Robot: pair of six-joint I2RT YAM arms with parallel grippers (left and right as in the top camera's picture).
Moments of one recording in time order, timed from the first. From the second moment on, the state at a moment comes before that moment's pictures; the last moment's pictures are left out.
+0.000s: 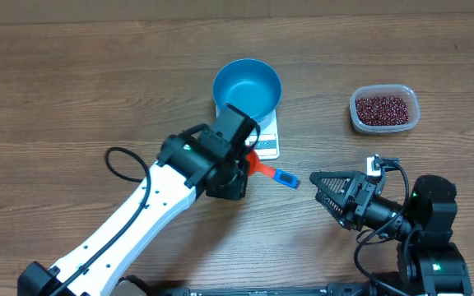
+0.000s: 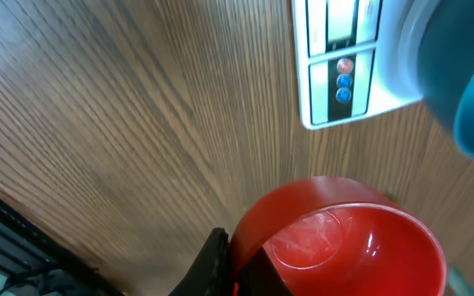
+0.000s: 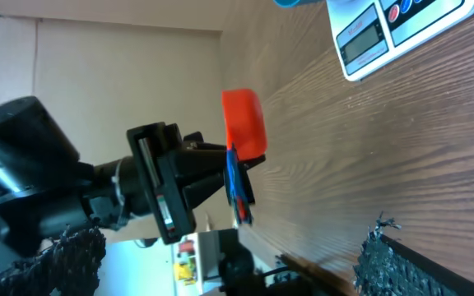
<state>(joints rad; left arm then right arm) -0.67 1.47 1.27 -1.01 0.12 -2.07 0.00 0.58 0.50 -0.45 -0.97 1.04</state>
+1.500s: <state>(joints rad) -0.72 1.49 1.27 -0.97 0.19 -2.07 0.15 0.79 0.50 -0.27 -0.87 0.98</state>
